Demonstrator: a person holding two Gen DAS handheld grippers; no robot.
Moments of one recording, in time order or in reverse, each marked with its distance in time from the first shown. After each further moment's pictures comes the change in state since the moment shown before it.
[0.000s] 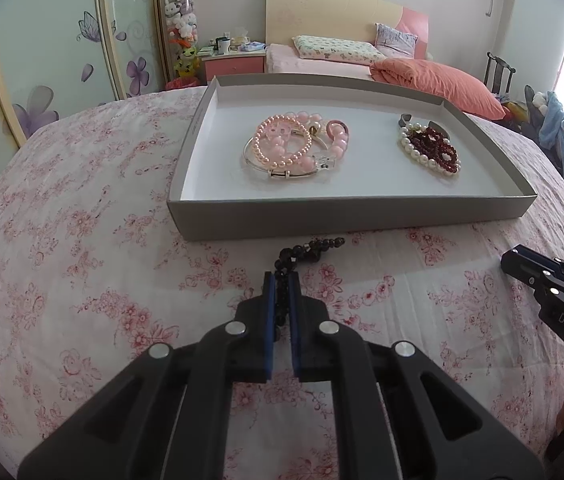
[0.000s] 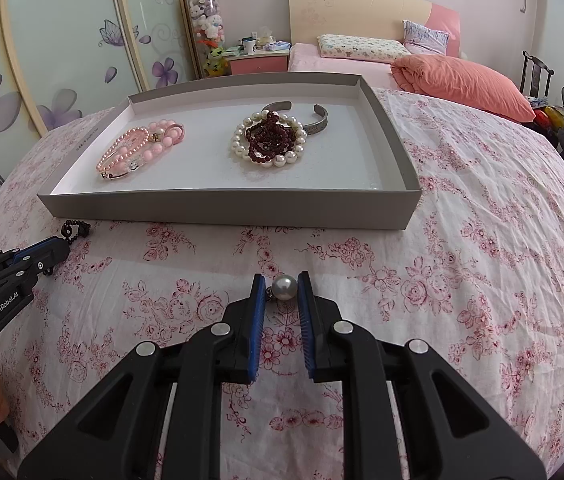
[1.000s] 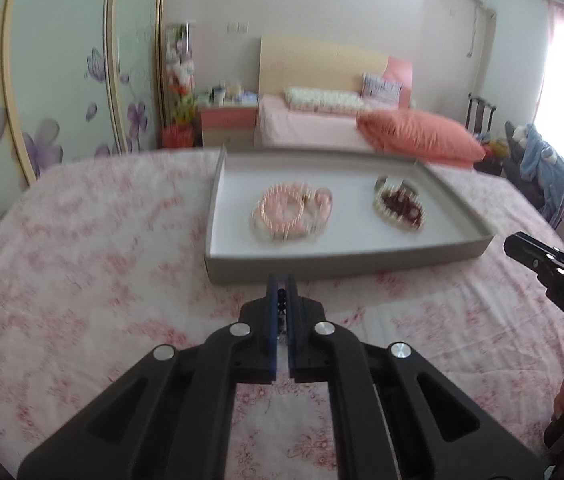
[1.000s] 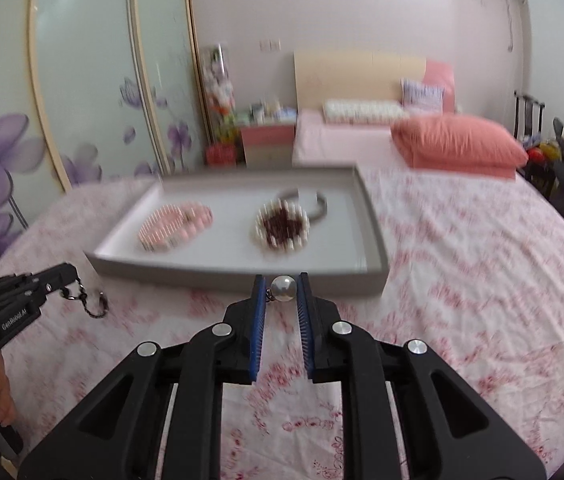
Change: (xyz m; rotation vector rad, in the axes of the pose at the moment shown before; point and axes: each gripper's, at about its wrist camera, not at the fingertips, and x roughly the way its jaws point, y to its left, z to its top) left arm -0.070 0.009 0.000 0.000 -0.222 -0.044; right arm -0.079 0.008 0.003 0.000 -0.316 0.040
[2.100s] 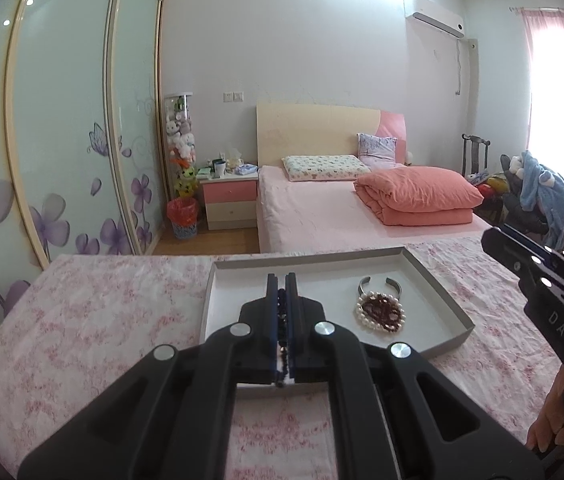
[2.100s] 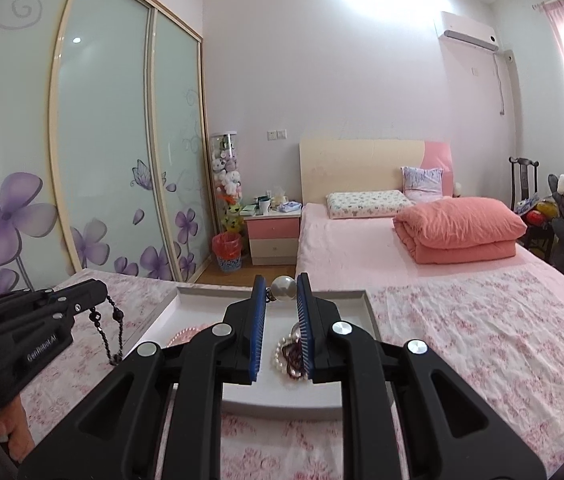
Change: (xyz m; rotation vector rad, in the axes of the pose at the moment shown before) left arm -0.020 -0.039 0.076 0.066 -0.225 0.040; right arm -0.010 0.014 0.058 -0.023 -0.288 0.006
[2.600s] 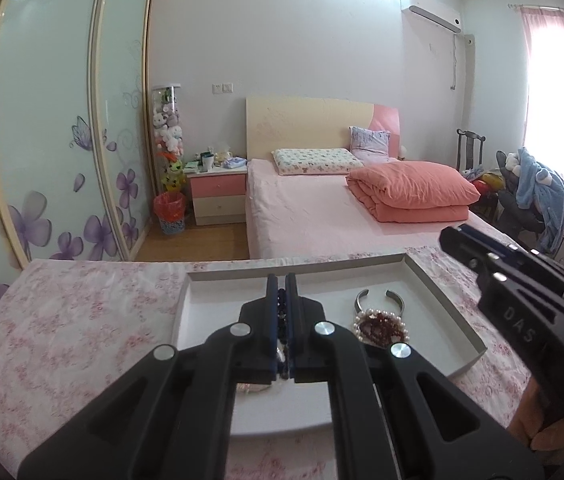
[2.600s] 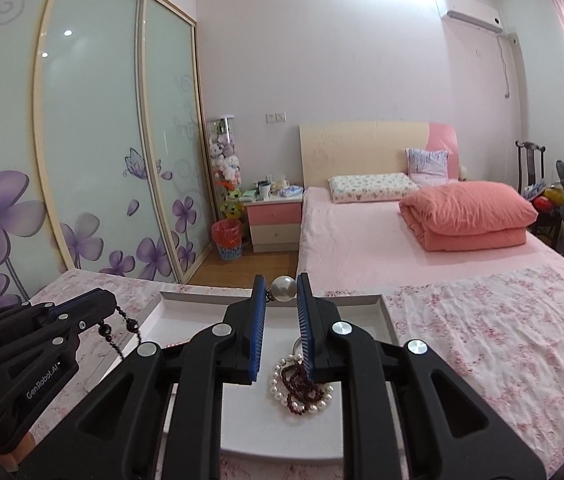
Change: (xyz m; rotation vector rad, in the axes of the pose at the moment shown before) left arm 0.061 -0.008 0.015 -0.006 0.035 -0.045; right arm 0.074 -0.008 0.004 0.041 0.082 0.011
